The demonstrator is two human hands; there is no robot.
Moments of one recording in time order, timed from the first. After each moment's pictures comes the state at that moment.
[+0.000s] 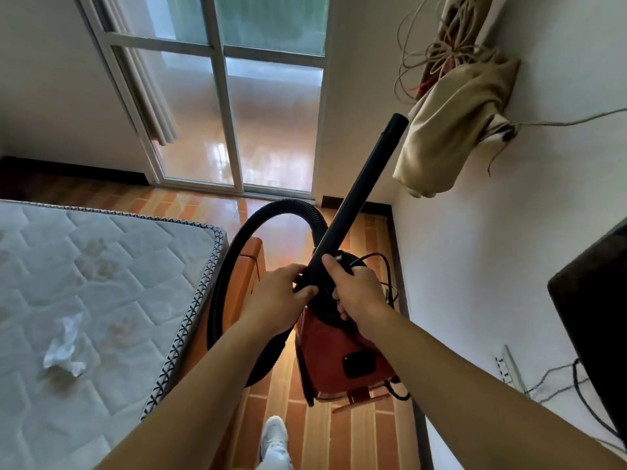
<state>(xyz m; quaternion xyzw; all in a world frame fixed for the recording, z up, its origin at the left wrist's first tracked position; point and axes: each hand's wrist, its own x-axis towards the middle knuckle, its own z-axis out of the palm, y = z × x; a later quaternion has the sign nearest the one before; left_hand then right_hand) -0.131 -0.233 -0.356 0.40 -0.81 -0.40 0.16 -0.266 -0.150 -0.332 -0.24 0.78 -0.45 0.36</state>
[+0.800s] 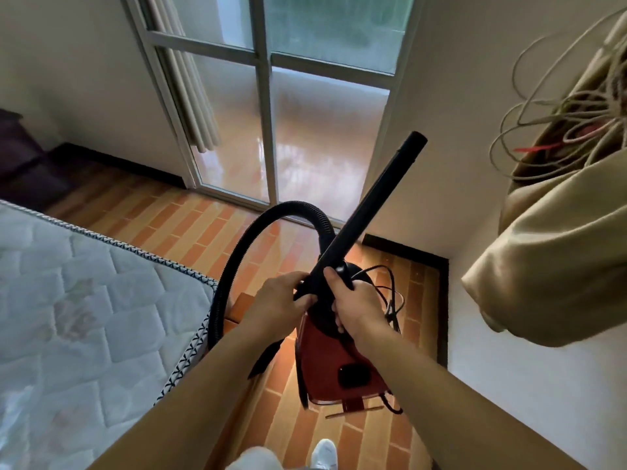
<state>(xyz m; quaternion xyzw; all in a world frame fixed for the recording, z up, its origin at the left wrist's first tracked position) -0.339 -0.553 -0.363 0.49 -0.75 -0.41 0.16 -0.487 -0.501 -0.365 -0.27 0.74 -0.42 0.44</state>
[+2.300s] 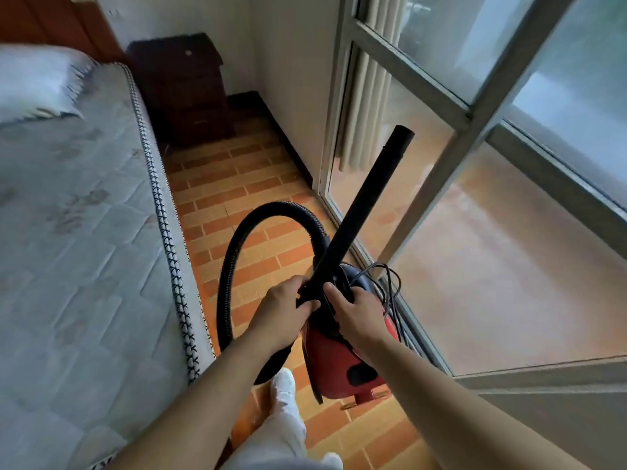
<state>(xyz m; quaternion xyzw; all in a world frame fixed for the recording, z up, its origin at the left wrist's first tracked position) -0.384 -1.097 -0.421 0.75 -0.46 -0.38 0.28 -0.537 -1.164 -0.444 -0.59 0.59 -0.17 0.53</state>
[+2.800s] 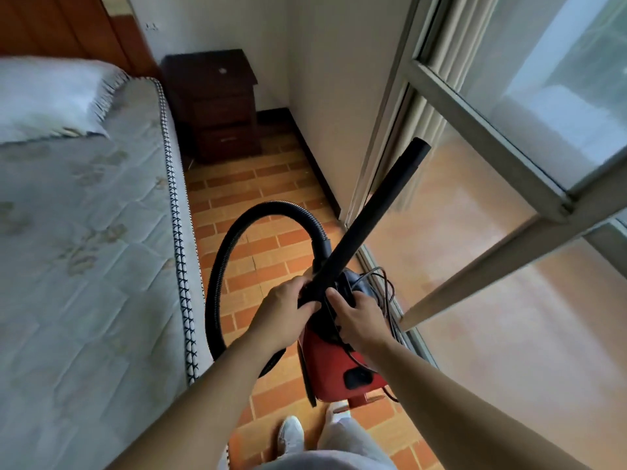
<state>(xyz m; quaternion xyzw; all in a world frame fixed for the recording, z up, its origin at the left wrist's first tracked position) -0.212 -1.260 -0.418 0.77 -0.44 -0.36 0.30 -0.363 -1.342 -0.446 -0.61 0.54 -0.14 0.56</state>
